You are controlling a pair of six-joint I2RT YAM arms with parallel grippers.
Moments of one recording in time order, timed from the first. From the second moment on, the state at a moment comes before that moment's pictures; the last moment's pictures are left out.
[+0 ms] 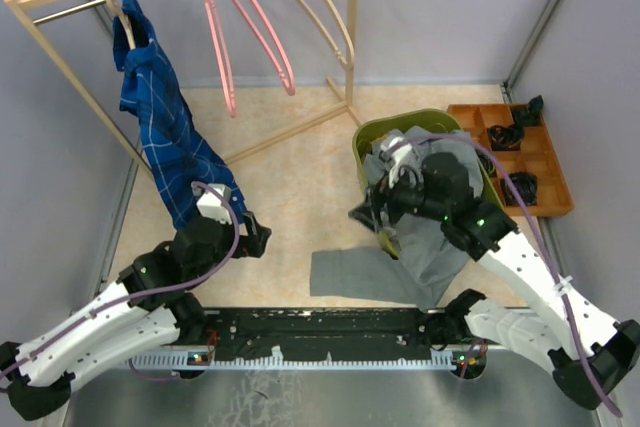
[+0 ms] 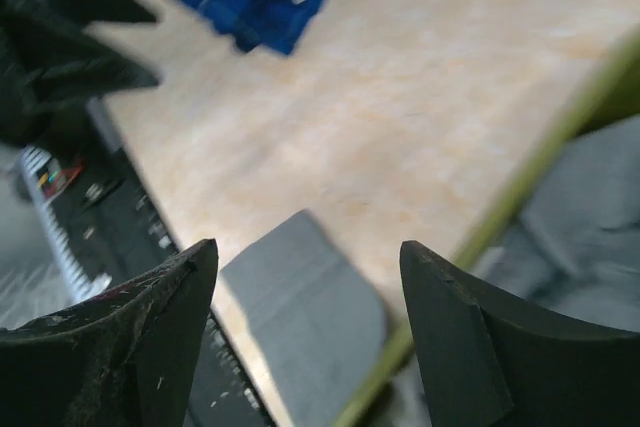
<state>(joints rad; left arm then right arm) -0.92 0.54 0.59 -0.56 -0.46 -0.58 0.59 0.91 0.97 -0.47 -0.34 0.08</state>
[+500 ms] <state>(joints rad) -0.92 0.52 0.59 -0.58 -0.50 -0.61 1.11 0.95 0.57 -0.25 -0.22 0.07</state>
